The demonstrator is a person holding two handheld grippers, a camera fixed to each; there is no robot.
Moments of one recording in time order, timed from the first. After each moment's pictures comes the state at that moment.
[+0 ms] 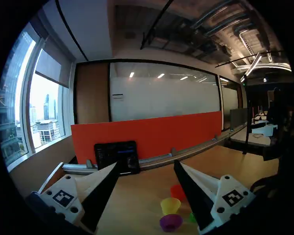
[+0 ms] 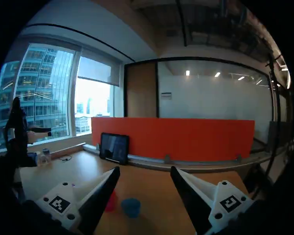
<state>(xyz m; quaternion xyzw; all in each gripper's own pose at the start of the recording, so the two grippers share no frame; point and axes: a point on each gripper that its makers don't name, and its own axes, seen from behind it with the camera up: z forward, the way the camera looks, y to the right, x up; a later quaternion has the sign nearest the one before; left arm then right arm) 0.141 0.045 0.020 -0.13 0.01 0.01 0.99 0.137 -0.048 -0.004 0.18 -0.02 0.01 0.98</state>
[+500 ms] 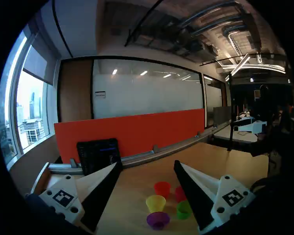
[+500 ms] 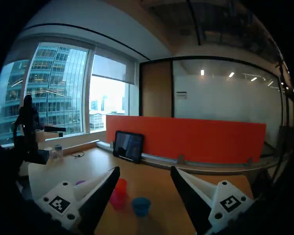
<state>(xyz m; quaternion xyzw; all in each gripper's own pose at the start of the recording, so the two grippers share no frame) 0.133 0.077 0.011 -0.21 0.00 0.02 0.98 0.138 -0.069 -0.011 0.23 -0.03 -0.01 0.97</state>
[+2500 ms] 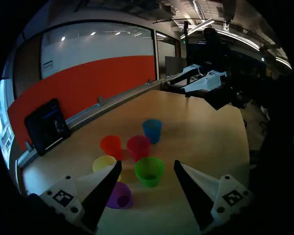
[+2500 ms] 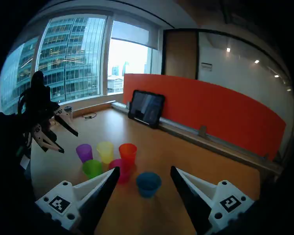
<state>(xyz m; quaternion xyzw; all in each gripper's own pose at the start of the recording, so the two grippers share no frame) -0.039 0.189 -0.014 -0.41 -0.18 0.12 0.89 0.025 -0.103 0.032 0.32 -0.17 -0.09 0.93</state>
